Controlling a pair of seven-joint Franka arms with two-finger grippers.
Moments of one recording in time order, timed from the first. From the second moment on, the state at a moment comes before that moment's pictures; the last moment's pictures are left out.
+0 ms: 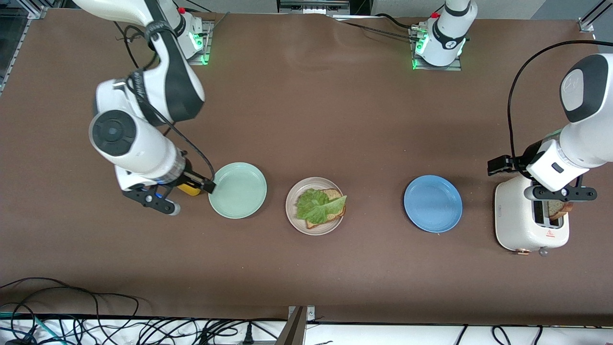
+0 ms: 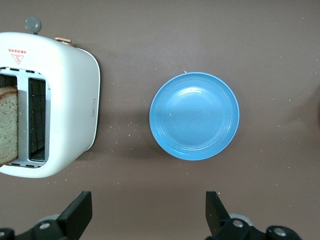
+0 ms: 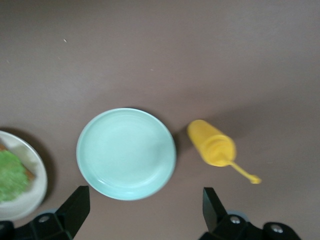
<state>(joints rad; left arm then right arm) 0.06 0.29 -0.08 -1.55 0.01 1.74 -0.02 0.48 0.48 -0.20 -1.35 0.08 1.74 0.59</state>
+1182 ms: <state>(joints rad) 0.06 0.29 -0.08 -1.55 0.01 1.74 -0.02 0.03 0.18 -0.18 -1.82 0.11 1.78 -0.38</state>
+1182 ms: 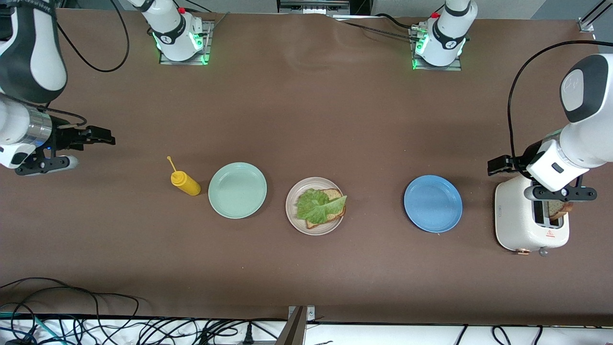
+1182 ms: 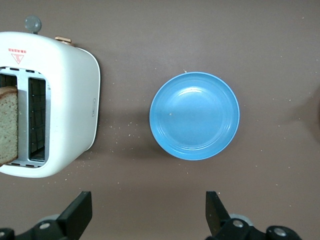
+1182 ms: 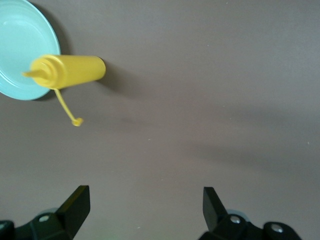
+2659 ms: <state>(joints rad) 0.06 0.29 -0.09 -1.55 0.01 1.74 -0.02 -0.20 0.60 -0.09 -1.90 1.06 1.88 -2.00</state>
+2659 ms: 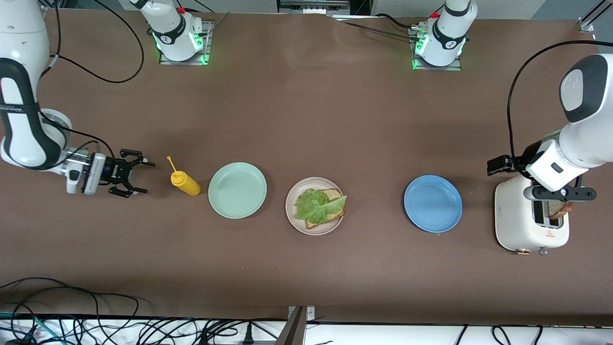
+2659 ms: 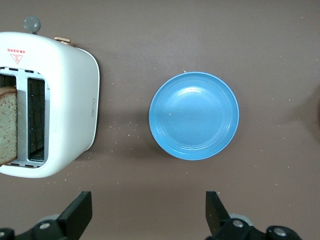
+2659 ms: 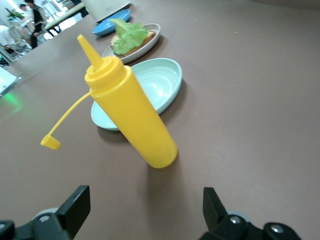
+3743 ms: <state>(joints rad) 0.06 0.29 -0.09 -1.55 0.01 1.74 -0.02 -0.20 0.67 0.05 -1.86 1.17 1.90 -2.38</state>
